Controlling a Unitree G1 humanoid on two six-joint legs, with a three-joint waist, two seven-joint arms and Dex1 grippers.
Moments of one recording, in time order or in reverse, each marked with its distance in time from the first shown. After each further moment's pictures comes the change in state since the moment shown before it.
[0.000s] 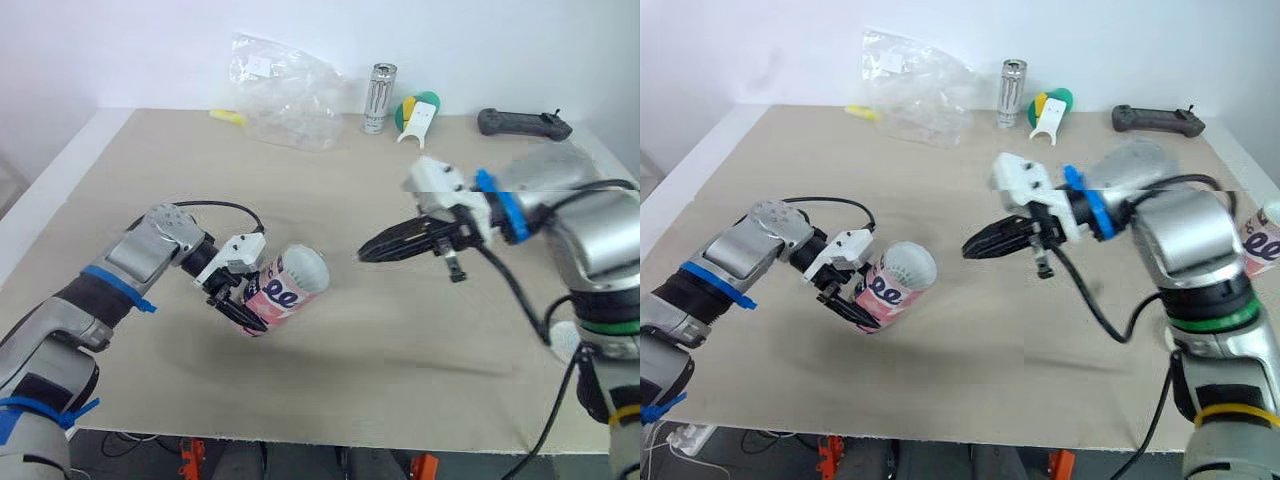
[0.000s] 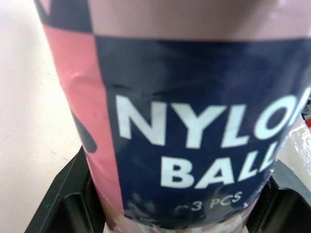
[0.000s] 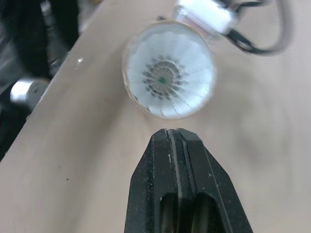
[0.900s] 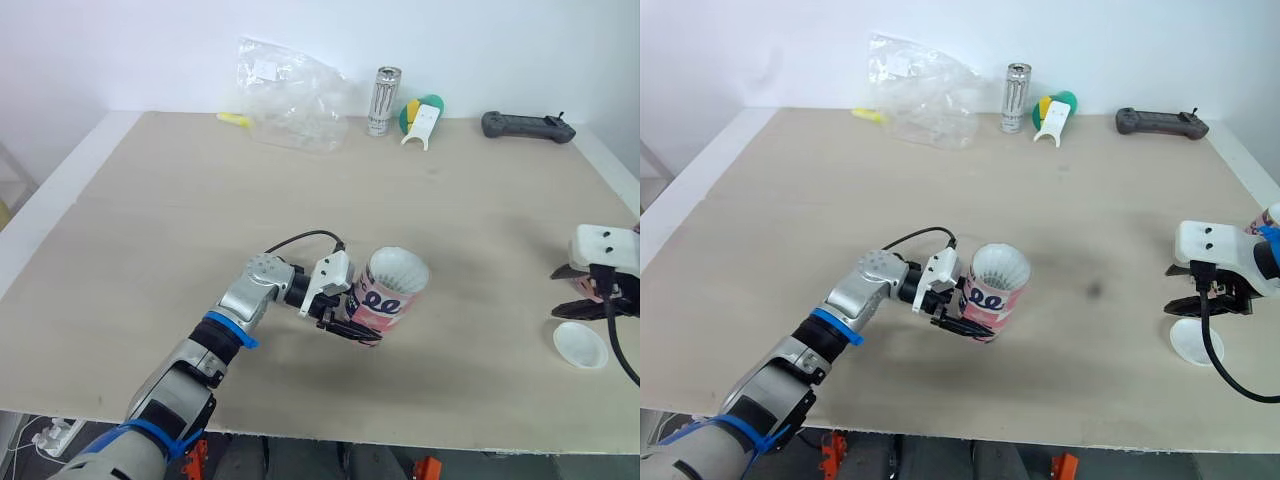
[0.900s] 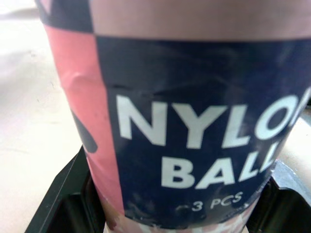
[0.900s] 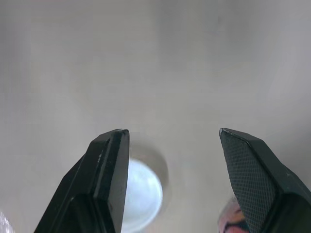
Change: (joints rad) left arm 0.133 -0.584 0.154 0.215 0.197 -0.269 0.250; right arm 0.415 -0.511 -0.054 0.540 -0.369 -0.535 0.065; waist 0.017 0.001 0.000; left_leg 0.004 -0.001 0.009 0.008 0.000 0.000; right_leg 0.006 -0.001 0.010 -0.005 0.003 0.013
